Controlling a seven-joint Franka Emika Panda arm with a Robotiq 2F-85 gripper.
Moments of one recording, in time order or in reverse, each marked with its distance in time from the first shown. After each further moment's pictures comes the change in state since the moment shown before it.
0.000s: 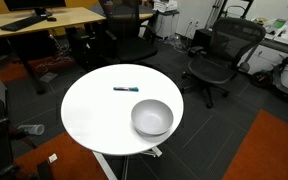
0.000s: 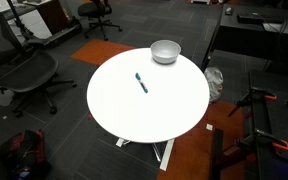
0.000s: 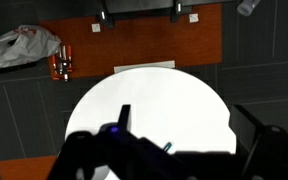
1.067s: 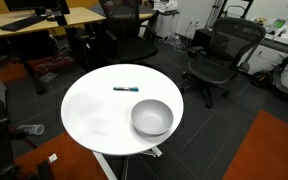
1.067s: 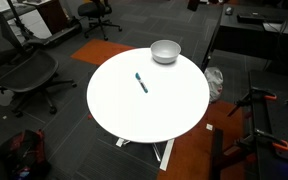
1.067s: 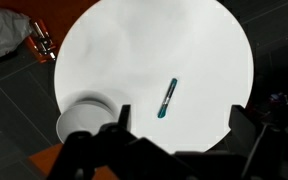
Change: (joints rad) arm -0.027 0.301 0.023 0.066 0.000 0.438 0.318
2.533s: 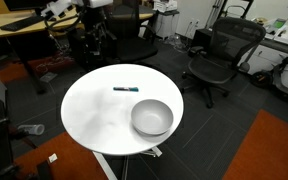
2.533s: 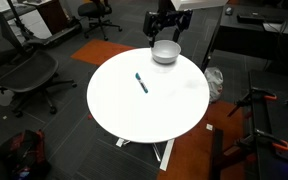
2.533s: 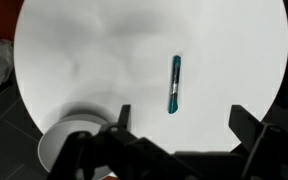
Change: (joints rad) arm 0.003 0.388 -0.025 0.110 -0.022 0.293 0.272
